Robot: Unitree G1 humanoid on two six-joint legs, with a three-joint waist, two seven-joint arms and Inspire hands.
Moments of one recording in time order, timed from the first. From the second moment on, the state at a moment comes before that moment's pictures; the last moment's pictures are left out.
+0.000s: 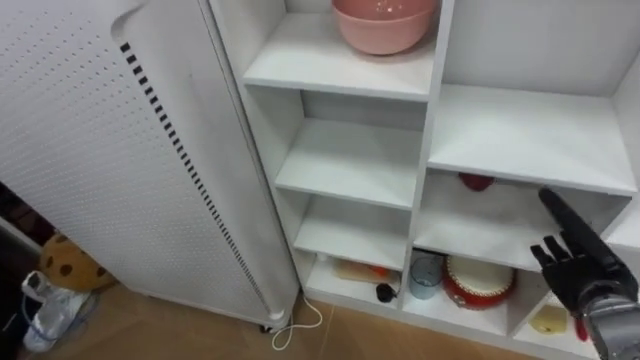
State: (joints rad) left arm 0.15 0.30 -0.27 0.95 0.08 0.07 0.19; right arm -0.70 -0.51 0.02 1.13 1.44 -0.07 -0.02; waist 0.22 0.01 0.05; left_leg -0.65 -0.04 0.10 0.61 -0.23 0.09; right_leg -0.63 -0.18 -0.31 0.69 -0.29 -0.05
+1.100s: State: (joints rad) left arm 0.23 0.21 0.04 1.05 0.28 0.00 0.30; right arm 0.15 -0.24 0.08 1.22 0.60 -0.04 0.16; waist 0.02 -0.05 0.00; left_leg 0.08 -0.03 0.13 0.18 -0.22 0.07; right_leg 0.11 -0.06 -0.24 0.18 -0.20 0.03
